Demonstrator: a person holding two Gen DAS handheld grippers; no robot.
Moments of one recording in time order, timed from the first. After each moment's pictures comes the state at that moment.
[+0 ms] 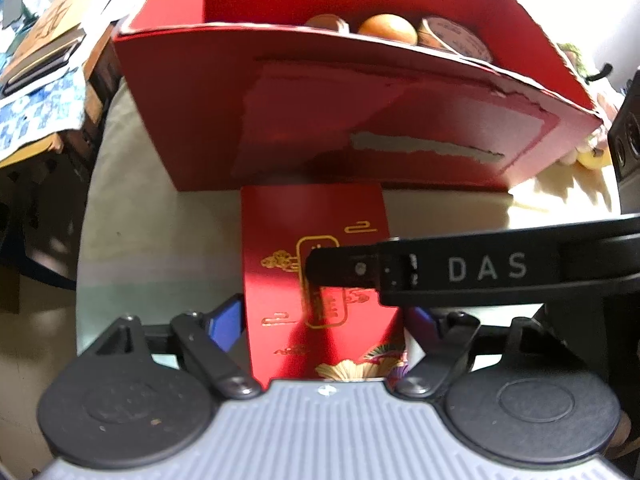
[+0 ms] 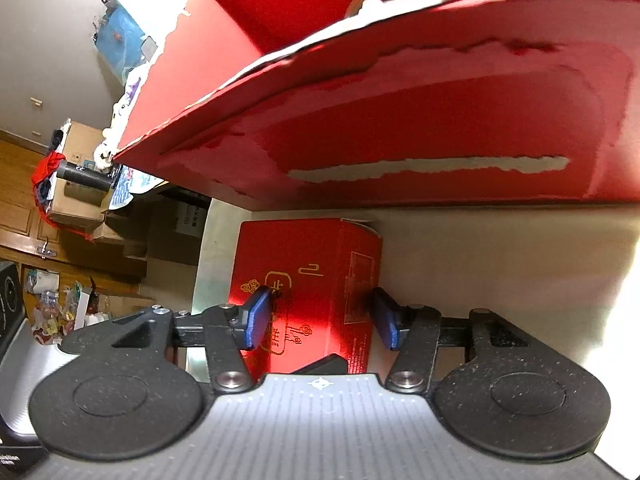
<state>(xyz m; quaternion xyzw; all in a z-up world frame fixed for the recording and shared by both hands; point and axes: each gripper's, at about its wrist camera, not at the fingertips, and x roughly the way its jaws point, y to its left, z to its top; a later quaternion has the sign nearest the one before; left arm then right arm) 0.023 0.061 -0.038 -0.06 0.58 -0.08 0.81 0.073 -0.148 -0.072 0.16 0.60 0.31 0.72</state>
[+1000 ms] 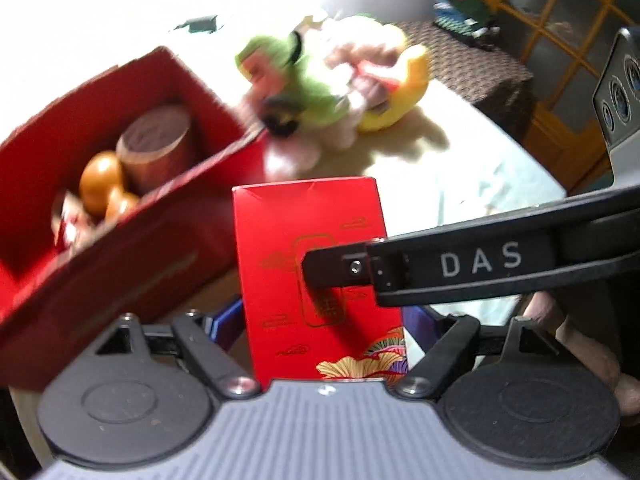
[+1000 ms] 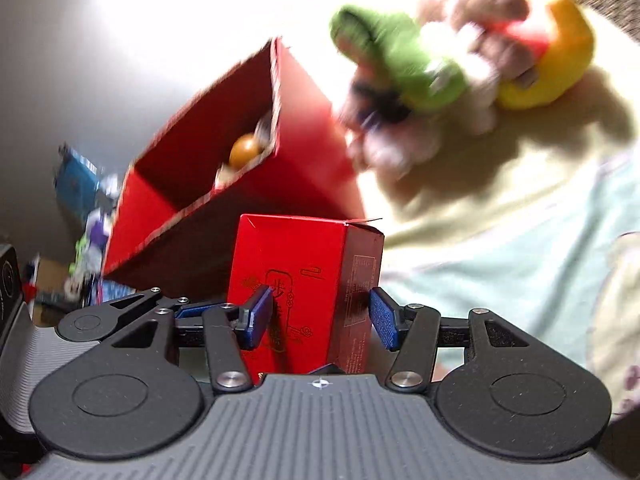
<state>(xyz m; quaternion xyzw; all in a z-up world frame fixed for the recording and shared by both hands) 0.016 -0.097 0.021 0.11 0.48 -0.32 0.81 0.014 -0.293 -0.015 0.25 0.47 0.14 0.83</state>
